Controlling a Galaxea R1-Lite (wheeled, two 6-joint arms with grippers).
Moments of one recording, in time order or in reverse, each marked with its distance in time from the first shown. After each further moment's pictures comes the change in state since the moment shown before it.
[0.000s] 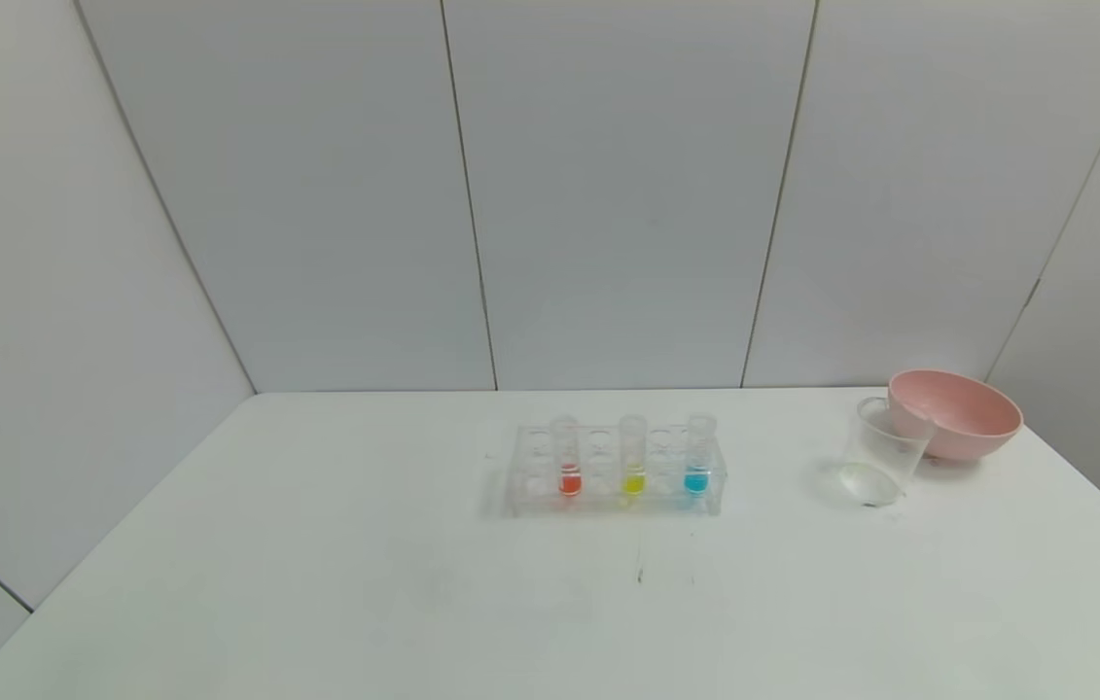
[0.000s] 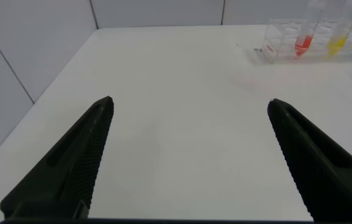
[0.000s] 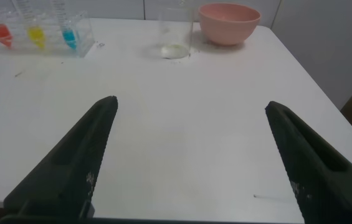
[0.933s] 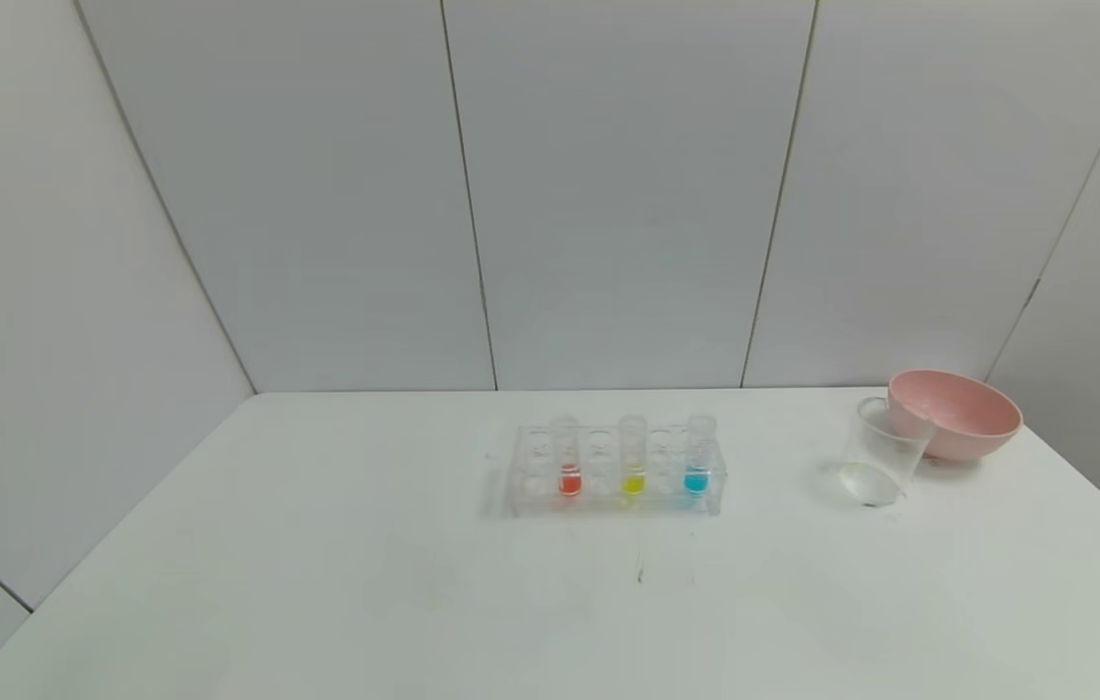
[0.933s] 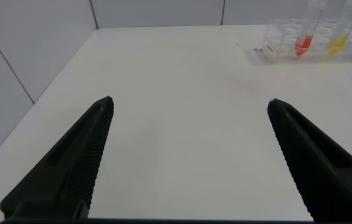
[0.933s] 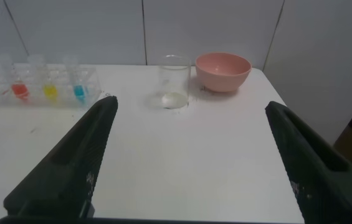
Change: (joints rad) left arm 0.000 0.000 0.000 0.000 0.000 0.000; right arm -0.003 0.297 -0.164 -0.216 -0.006 0.023
